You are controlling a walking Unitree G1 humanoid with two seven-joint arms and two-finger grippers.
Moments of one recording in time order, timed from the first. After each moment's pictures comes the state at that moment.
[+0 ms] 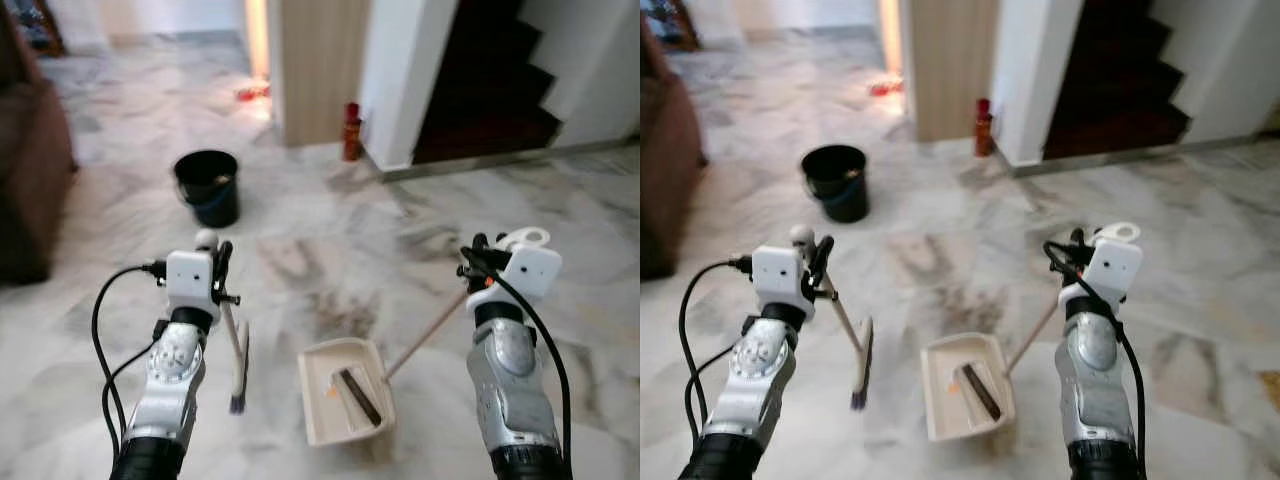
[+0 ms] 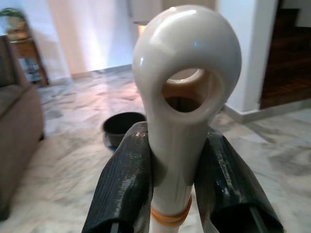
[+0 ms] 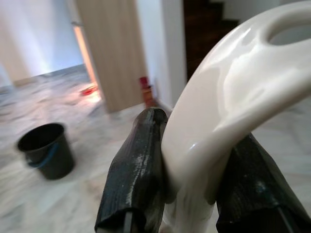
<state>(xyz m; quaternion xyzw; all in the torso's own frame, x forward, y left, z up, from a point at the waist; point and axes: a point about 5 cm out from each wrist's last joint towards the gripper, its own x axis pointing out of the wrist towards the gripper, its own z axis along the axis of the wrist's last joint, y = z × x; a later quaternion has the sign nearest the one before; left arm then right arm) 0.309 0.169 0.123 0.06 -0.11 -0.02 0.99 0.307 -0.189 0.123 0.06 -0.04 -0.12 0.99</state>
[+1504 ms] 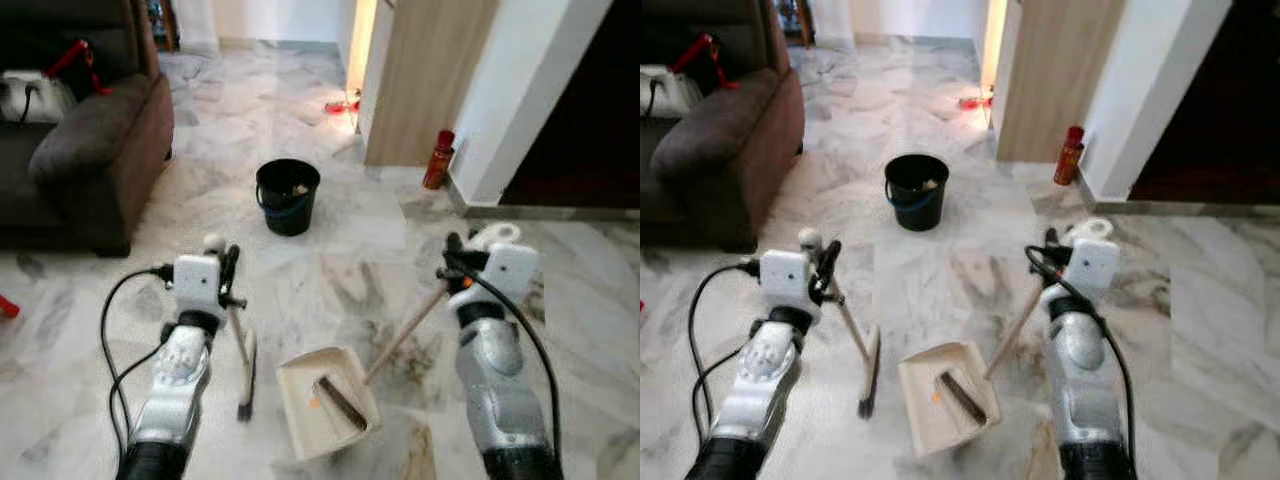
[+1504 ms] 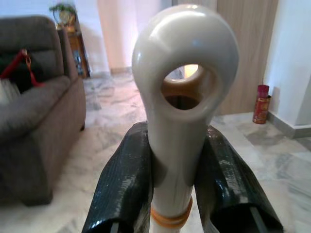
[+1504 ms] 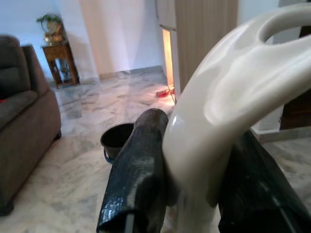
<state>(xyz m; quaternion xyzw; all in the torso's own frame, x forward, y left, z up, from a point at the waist) 0.308 0.172 0.122 0.07 -0.11 -0.01 0.99 0.312 -0.159 0.135 0.06 -0.06 -0.02 1.00</state>
